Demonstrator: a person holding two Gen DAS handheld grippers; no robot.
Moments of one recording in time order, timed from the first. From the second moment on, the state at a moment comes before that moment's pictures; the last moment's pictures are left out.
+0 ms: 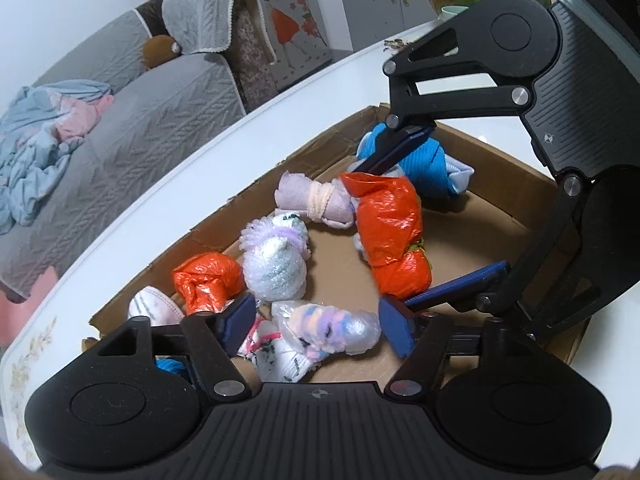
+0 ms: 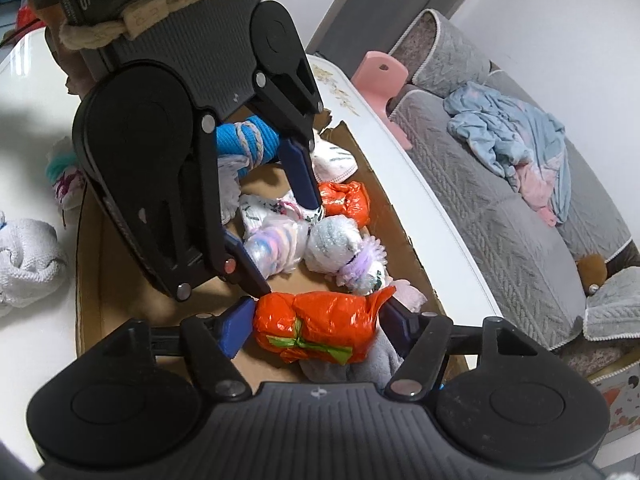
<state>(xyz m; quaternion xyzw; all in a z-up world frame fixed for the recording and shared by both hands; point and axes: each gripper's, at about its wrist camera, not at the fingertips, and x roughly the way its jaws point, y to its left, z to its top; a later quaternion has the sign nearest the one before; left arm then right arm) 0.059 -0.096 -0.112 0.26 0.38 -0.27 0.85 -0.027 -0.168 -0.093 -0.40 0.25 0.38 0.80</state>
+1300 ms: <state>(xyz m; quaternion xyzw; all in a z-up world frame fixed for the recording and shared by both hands) 0.000 -0.051 -0.036 0.08 0.49 -0.05 0.87 -0.027 -0.200 -0.046 -0.01 0.45 0.15 0.88</state>
